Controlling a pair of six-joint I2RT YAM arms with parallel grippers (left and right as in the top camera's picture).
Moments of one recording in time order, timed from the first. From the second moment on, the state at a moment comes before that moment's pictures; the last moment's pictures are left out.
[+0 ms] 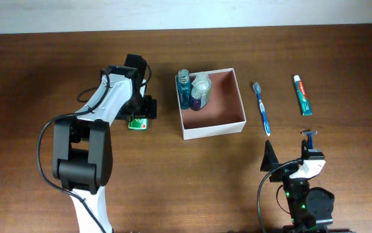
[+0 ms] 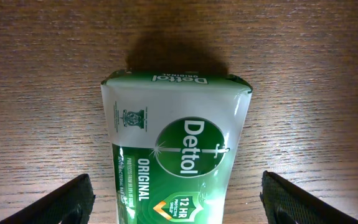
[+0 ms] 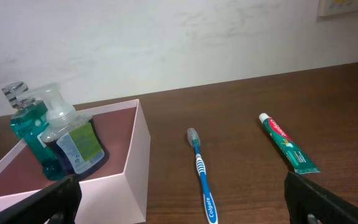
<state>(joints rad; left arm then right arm) -0.21 2.13 1.61 -1.01 -0.01 -0.18 0.05 0.01 0.01 -0.07 0.01 0.18</state>
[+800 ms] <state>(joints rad) -0.21 2.18 1.59 -0.98 0.00 -0.19 0.05 0.01 0.01 -0.07 0.01 0.18</state>
